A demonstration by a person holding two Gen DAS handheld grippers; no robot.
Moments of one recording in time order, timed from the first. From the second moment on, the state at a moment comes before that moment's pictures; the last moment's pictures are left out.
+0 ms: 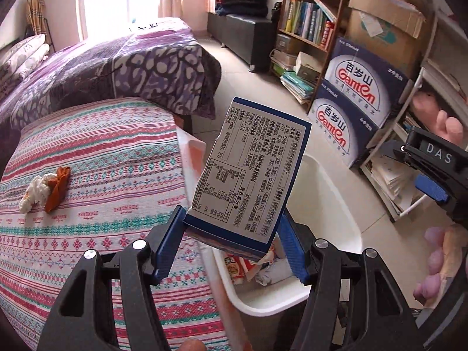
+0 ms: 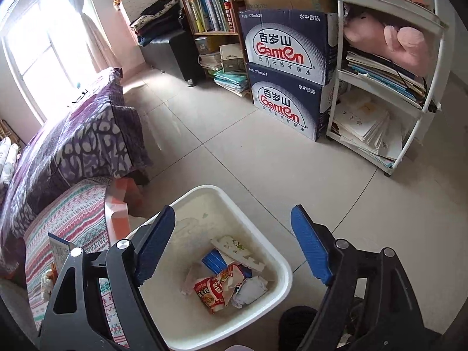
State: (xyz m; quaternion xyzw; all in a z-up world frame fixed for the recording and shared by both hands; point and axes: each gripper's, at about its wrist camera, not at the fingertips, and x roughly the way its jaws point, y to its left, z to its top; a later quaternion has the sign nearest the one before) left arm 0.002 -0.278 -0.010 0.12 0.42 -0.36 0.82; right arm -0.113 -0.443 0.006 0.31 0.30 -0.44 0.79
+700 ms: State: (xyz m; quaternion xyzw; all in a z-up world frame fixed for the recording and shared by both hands) left arm 0.108 -0.198 -0.022 0.15 0.47 -0.29 0.82; right arm -0.048 -0.393 0.006 0.28 0.33 -0.38 0.82
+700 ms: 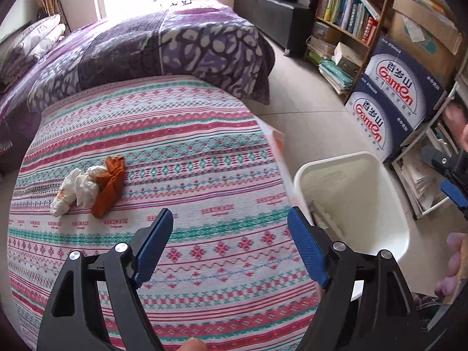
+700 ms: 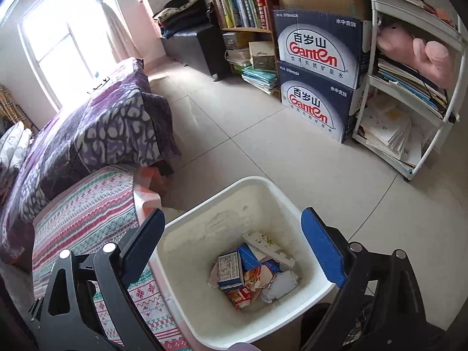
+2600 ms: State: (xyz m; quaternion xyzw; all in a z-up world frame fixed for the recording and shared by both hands) left arm 0.274 0.054 -0.091 0.13 0.48 -0.22 0.84; right arm 0.210 -0.130 -0.105 0.22 0.44 -0.27 0.83
